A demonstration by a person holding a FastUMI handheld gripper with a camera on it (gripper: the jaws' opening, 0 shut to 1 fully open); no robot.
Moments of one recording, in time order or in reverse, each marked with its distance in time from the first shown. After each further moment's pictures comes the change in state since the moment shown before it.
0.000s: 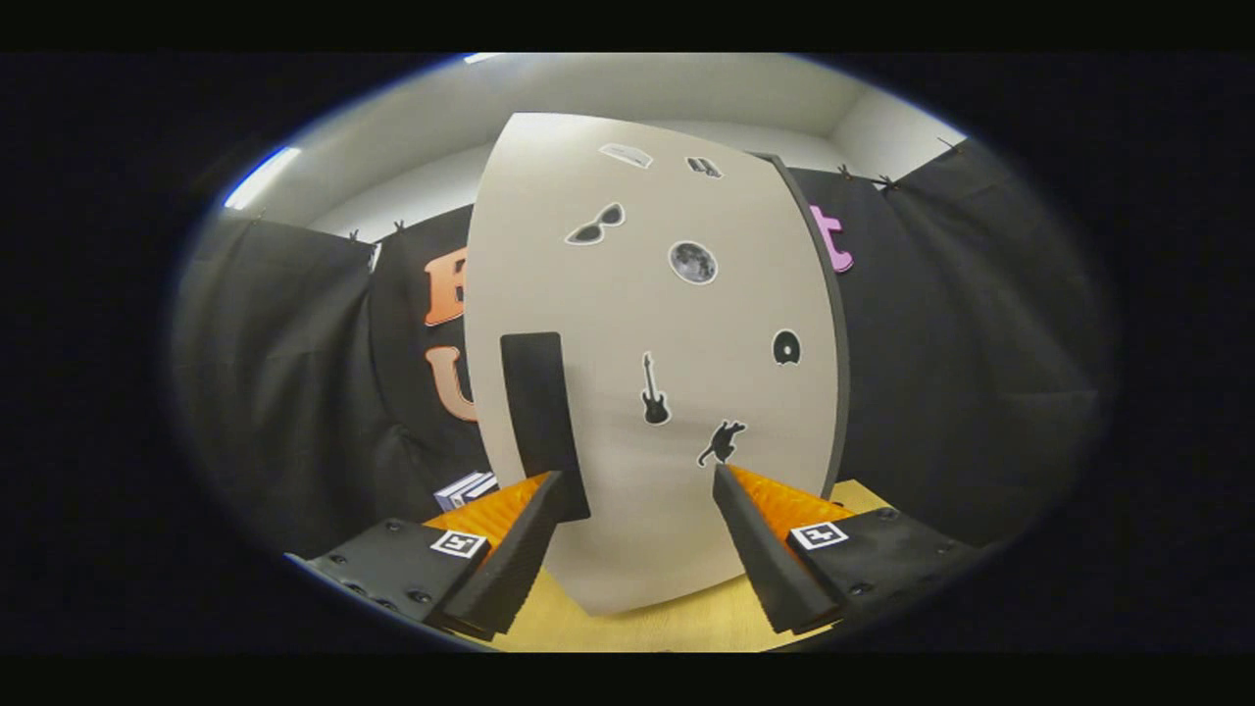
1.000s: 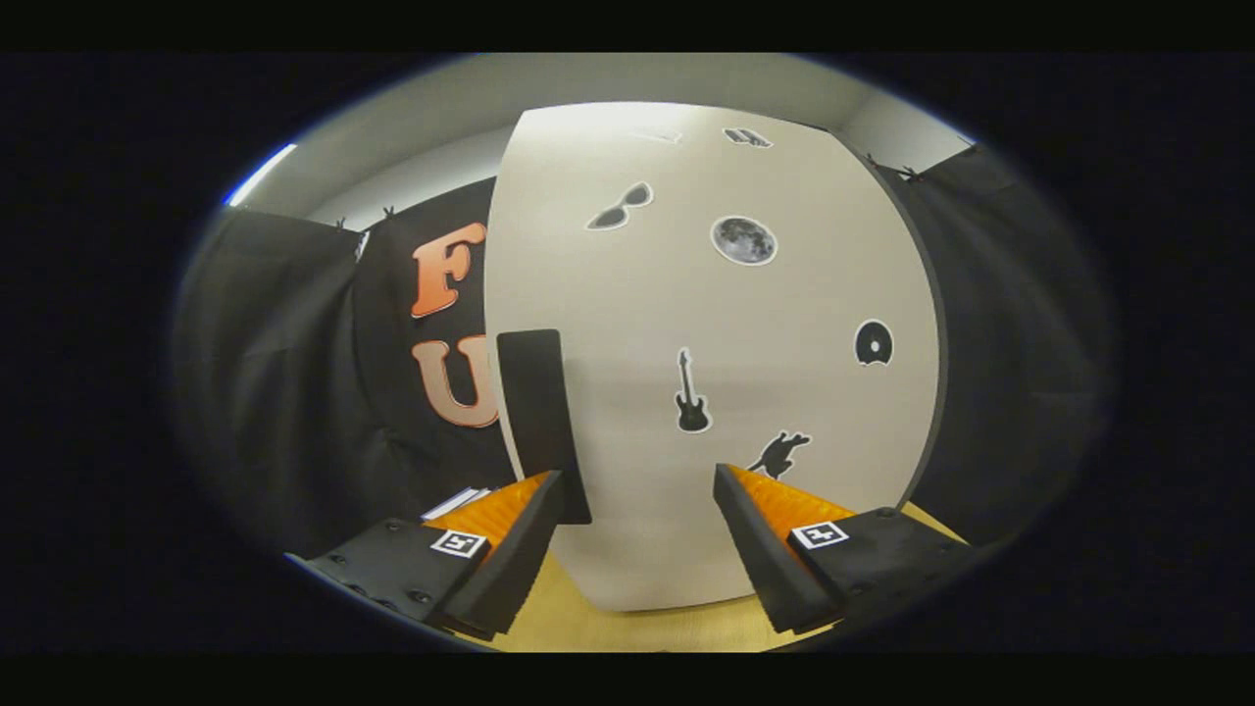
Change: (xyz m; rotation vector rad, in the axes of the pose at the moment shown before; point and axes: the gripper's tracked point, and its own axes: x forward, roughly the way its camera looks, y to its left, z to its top) arm 0.060 0.027 -0.002 -0.007 0.024 -0.021
